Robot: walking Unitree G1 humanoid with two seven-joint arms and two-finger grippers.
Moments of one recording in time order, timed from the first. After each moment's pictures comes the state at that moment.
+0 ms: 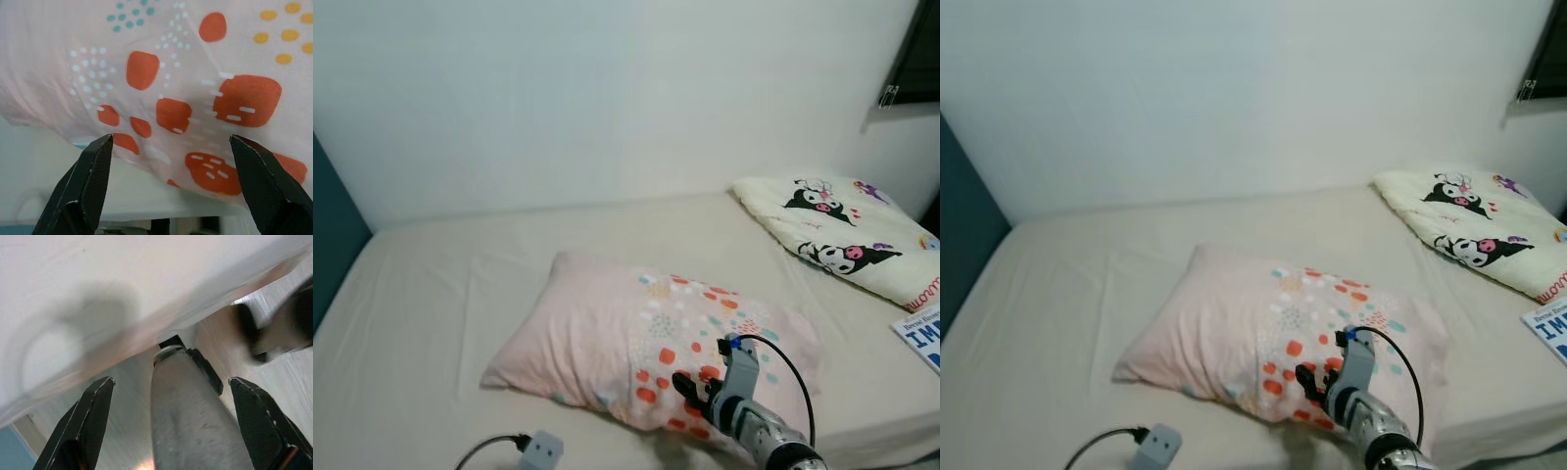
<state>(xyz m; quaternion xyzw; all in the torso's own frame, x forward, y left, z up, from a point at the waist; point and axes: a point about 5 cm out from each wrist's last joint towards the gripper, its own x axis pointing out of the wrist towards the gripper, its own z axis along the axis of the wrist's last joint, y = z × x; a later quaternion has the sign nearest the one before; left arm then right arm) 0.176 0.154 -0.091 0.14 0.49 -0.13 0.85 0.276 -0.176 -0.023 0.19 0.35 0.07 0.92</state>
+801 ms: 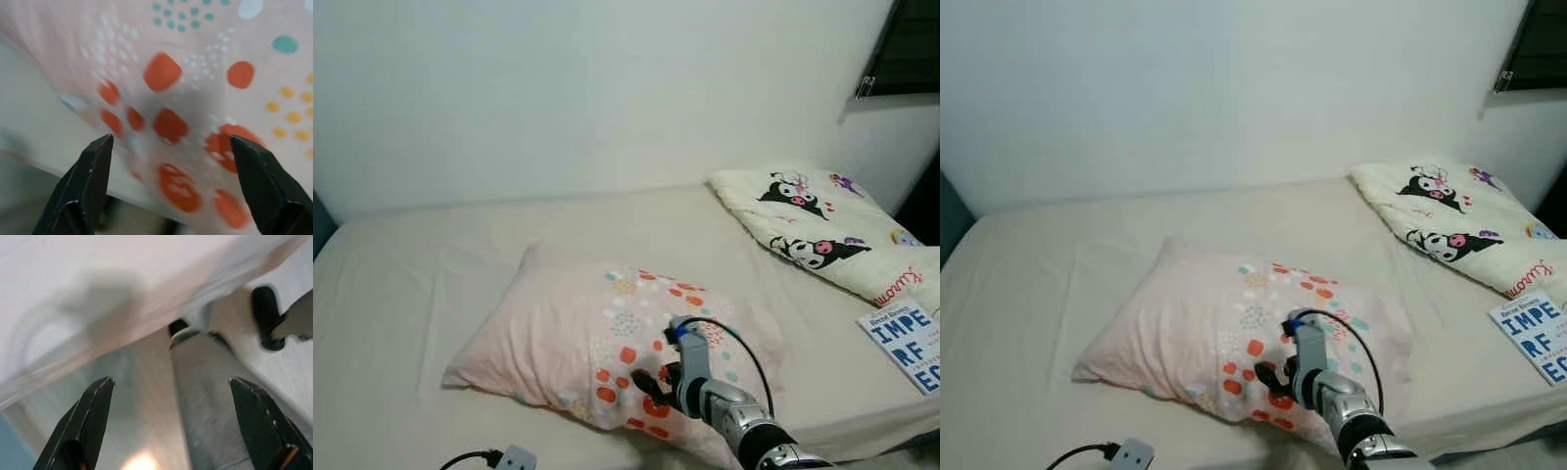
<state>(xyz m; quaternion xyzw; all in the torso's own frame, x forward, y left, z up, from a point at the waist) 0.163 0.175 -0.095 0.15 0.50 -0.09 0.85 0.296 -0.134 -0.004 -0.06 0.33 0.23 0.91</state>
